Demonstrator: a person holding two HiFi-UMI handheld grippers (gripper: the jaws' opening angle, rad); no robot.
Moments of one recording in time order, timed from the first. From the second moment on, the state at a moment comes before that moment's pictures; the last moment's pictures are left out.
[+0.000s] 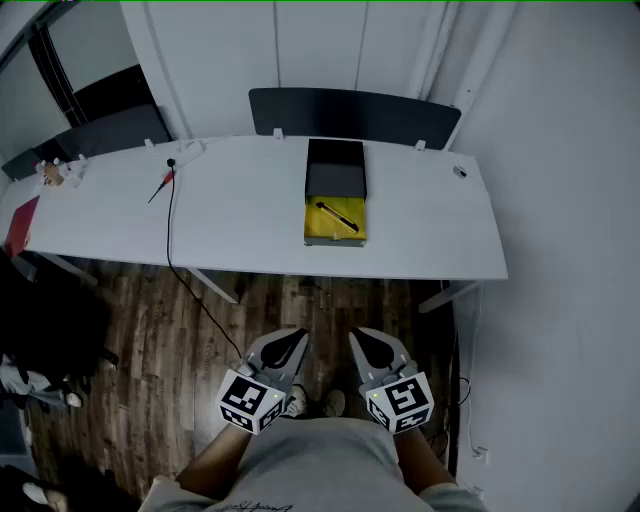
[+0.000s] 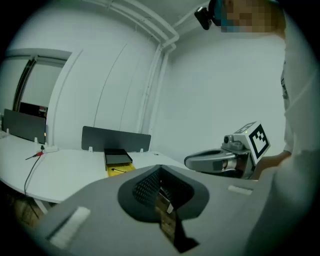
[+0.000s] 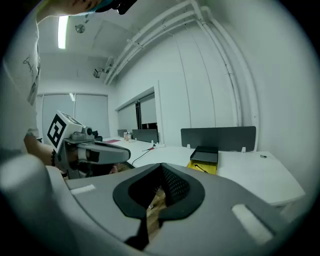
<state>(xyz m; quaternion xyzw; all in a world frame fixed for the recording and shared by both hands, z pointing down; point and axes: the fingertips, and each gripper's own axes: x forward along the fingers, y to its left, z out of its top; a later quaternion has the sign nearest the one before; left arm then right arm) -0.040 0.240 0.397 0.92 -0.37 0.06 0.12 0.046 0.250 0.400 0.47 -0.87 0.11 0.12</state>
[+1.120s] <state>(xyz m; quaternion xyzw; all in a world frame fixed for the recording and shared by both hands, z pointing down) -0.081 0.235 0.397 0.93 -0.35 0.05 0.13 0.005 0.246 0.399 0.50 -0.85 0.12 0.12</state>
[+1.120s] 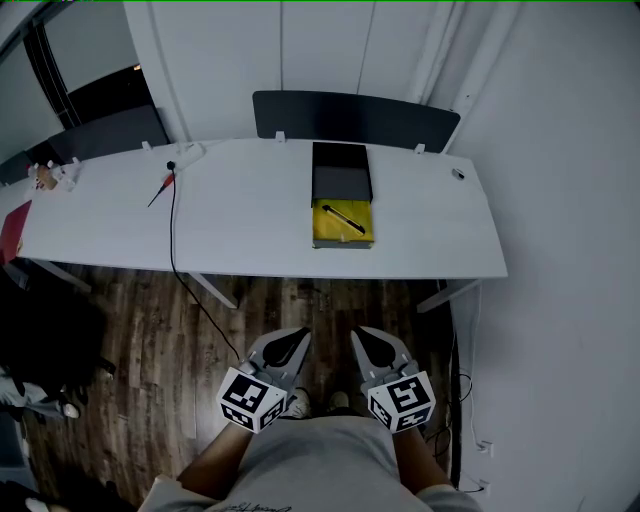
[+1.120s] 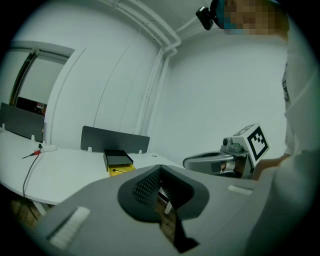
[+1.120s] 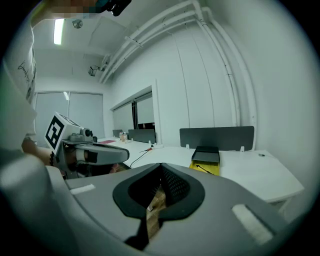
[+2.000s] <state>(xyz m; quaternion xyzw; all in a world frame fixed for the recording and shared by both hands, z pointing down) -0.101 0.228 0.399 0.93 -0.33 0.04 0.13 -0.017 0.238 0.400 0.50 -0.85 0.11 0.13</state>
